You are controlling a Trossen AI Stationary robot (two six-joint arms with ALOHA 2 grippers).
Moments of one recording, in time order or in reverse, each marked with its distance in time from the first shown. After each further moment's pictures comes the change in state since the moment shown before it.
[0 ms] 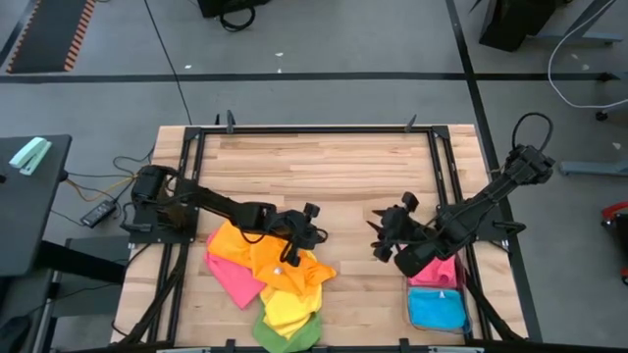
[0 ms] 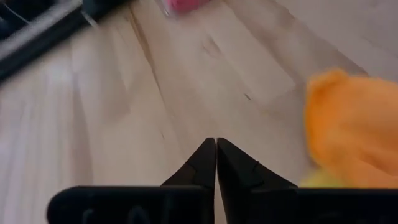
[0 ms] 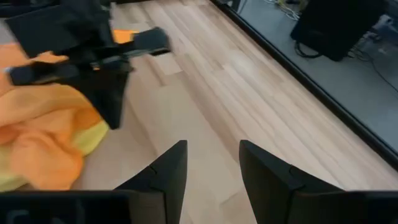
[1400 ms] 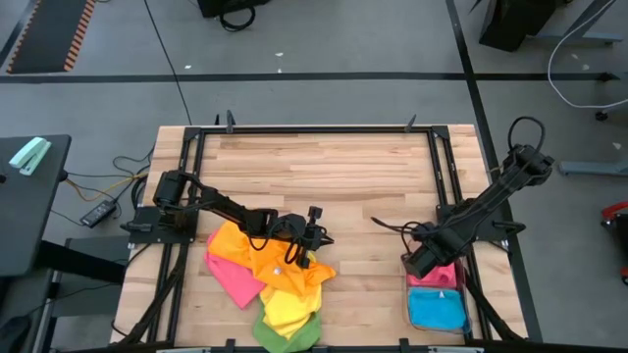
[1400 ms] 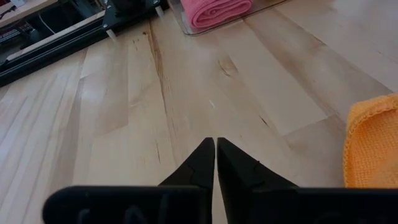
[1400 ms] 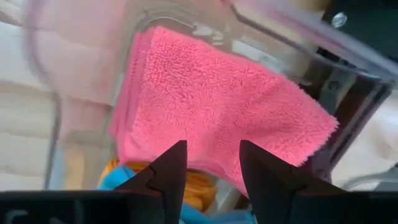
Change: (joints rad) left arm 0.005 0.182 -0.064 0.435 -0.014 -0.097; right arm 0.078 -0.005 -0.217 -0.271 -1.121 1.115
